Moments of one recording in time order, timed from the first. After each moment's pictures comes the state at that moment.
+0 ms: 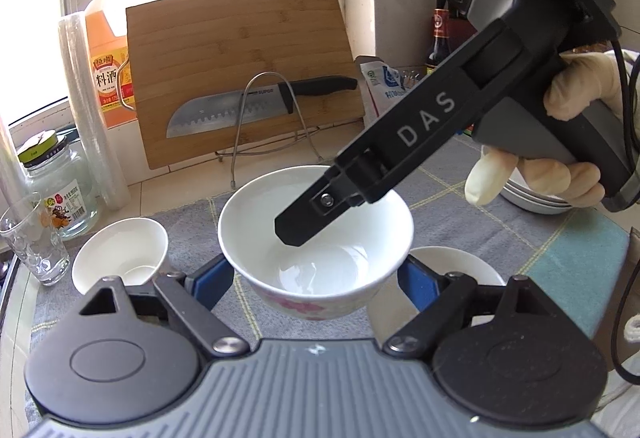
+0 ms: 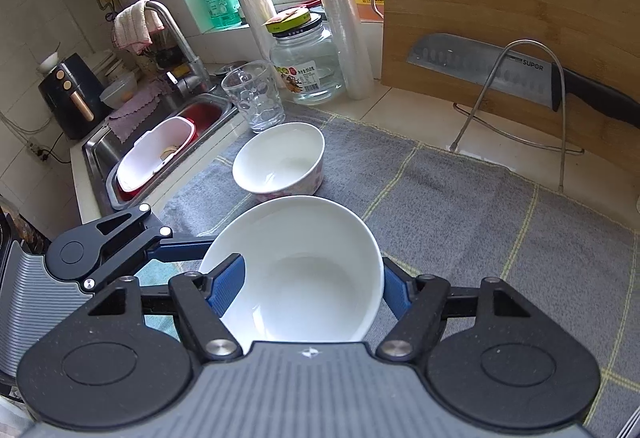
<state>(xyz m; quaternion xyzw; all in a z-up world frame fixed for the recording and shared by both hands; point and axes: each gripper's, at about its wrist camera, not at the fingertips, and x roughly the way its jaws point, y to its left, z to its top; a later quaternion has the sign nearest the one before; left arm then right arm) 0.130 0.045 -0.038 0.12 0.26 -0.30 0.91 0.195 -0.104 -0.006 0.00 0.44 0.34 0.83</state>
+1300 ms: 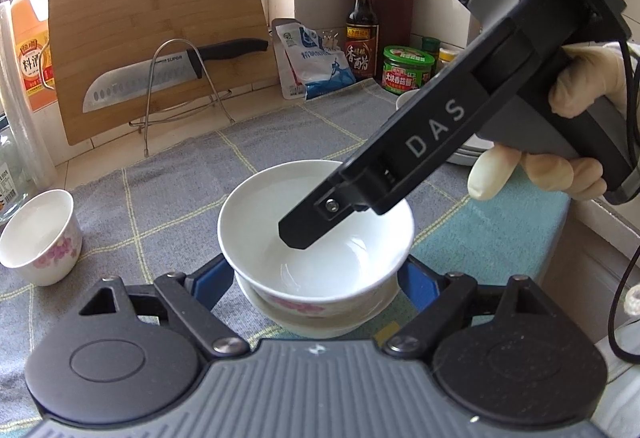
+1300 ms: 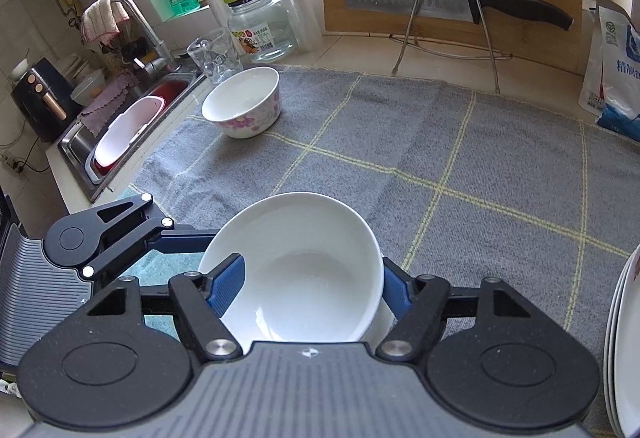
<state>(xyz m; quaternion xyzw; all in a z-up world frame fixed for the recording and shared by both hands) 0.096 0.011 -0.063 0.13 0.30 -0.37 0.87 0.133 -0.153 -0.033 0.02 0.48 0.28 0.83</state>
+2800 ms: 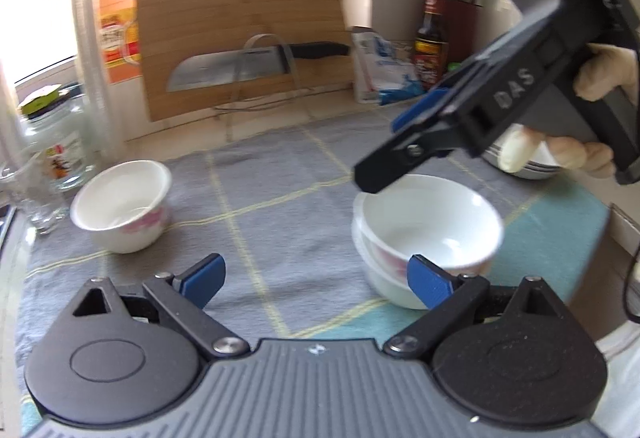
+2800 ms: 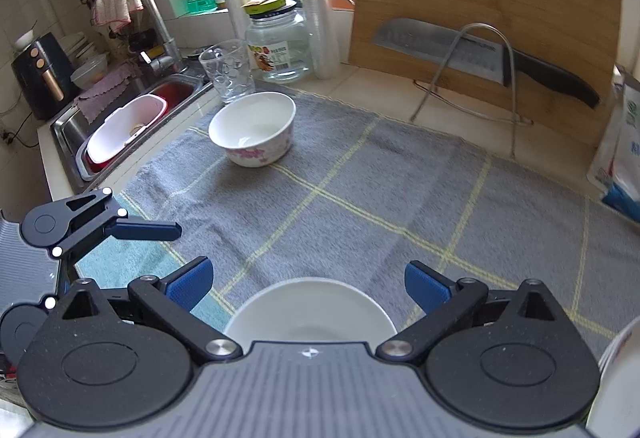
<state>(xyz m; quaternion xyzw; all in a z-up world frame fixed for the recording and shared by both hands) 0.115 0.080 -0.061 0.10 0.30 -0.29 0.90 0.158 -0.107 -0.010 -0.05 0.44 0.29 0.85</state>
